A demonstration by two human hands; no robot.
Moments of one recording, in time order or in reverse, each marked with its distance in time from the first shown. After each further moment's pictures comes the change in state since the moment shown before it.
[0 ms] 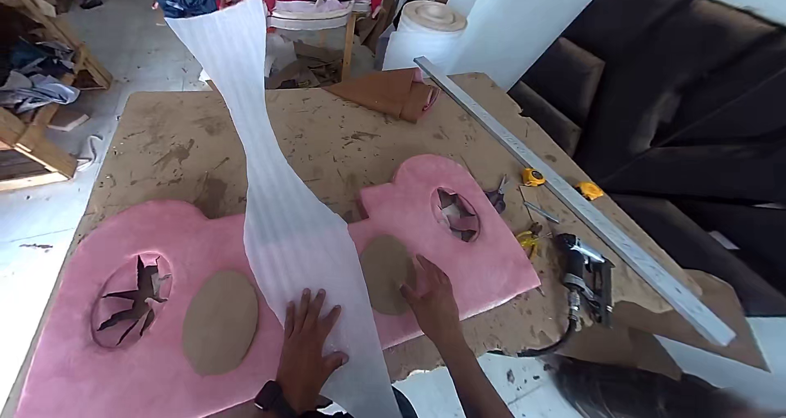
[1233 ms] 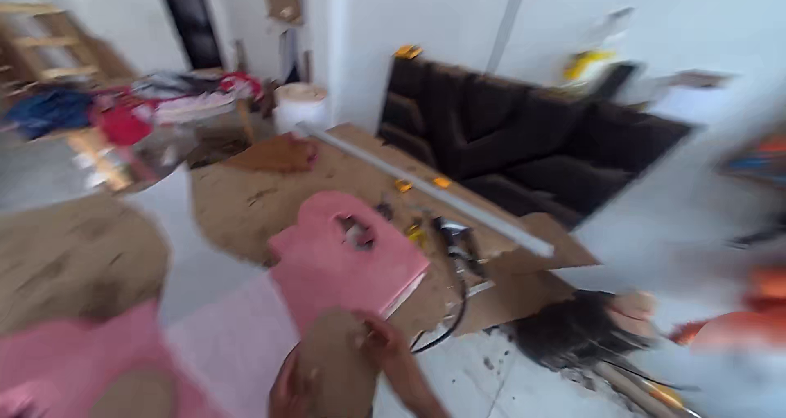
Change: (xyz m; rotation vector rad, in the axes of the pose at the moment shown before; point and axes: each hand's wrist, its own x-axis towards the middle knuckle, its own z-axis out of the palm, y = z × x) left_hand -0.006 0.148 -0.016 -1.221 0.069 -0.040; right_hand -0.120 0.050 -0.074 0.919 0.064 -0.095
